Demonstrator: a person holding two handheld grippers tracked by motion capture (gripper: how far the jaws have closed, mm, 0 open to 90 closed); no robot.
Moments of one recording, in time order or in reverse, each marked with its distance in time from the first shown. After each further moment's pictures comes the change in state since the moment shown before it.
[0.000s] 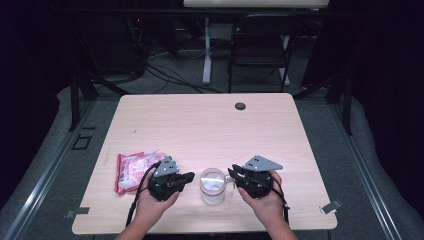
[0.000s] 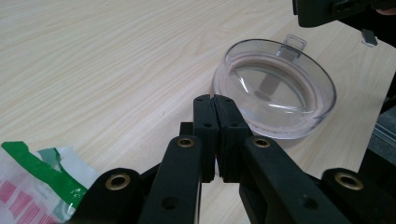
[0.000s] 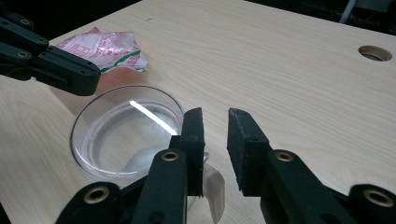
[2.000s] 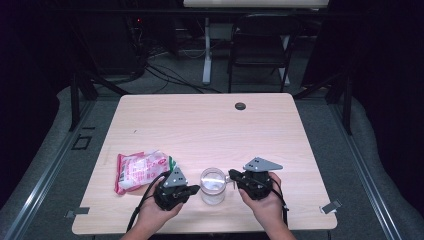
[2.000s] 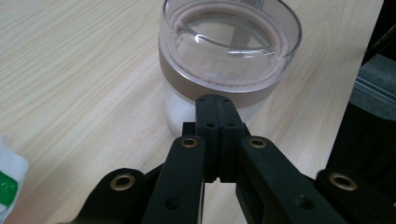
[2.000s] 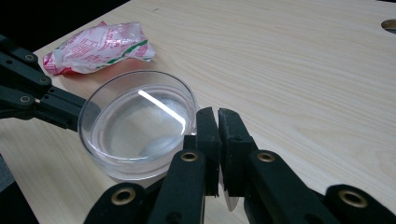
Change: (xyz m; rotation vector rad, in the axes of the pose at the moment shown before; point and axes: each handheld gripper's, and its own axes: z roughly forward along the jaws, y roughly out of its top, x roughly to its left) left arm -0.018 -0.012 0.012 0.096 -0.057 0.098; right arm -0.001 -0.007 0.003 0.039 0.044 0.061
